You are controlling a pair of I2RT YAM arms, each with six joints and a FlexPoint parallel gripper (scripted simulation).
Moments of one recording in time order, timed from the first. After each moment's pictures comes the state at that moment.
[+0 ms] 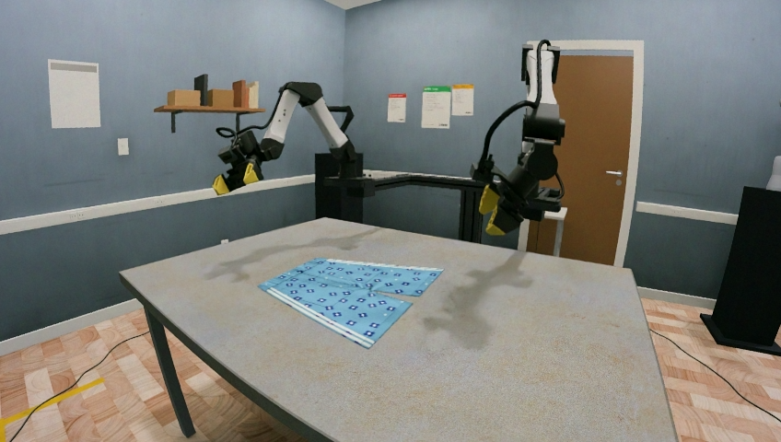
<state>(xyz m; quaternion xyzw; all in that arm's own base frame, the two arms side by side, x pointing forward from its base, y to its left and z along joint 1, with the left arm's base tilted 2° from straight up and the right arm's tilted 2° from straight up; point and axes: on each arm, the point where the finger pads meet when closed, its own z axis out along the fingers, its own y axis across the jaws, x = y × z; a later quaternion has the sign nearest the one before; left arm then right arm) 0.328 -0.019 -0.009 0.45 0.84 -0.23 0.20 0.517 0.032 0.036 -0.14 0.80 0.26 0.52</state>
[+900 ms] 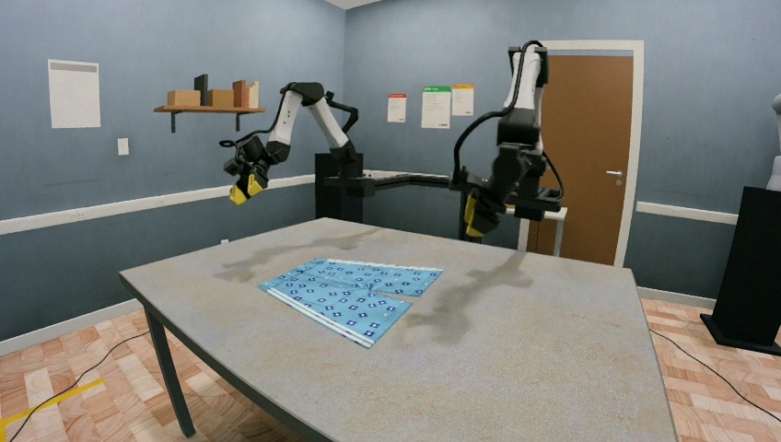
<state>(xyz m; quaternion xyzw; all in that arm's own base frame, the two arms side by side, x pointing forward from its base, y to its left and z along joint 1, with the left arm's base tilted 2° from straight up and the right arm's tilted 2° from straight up) 0.320 -0.062 -0.031 0.47 0.84 -0.24 0.14 0.495 0.059 0.001 -0.06 0.84 0.29 0.44</state>
